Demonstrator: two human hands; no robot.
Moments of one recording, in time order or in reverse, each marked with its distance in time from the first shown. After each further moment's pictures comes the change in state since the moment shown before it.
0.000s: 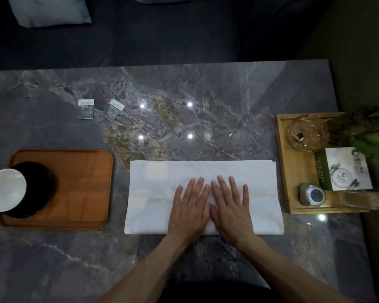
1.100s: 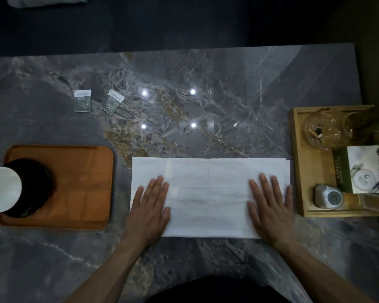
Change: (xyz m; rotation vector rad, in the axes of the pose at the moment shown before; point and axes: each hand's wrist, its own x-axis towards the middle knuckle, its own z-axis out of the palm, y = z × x) left_hand -0.044 -0.119 0.006 0.100 -0.055 -0.064; right_hand -0.014 0.080 0.012 -0.038 0.035 0.102
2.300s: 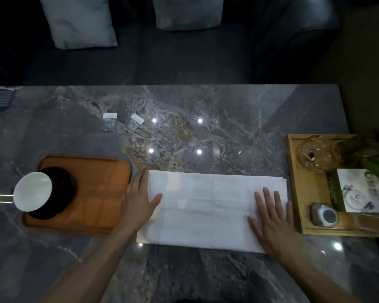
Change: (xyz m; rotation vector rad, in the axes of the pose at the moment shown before) left_hand 0.039 -0.039 -0.058 -0.299 -0.031 -0.461; right_hand 0.001 0.003 -0.010 0.018 -0.038 0.007
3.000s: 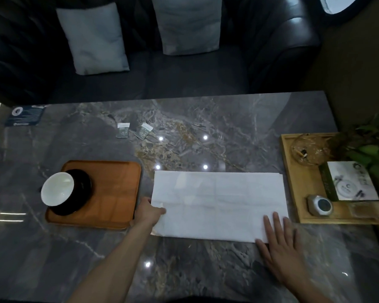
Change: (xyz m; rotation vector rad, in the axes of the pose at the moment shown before) left_hand -0.037 0.015 0.001 -0.510 -0.087 -0.544; right_hand -0.079 0.002 0.034 0.035 -0.059 0.112
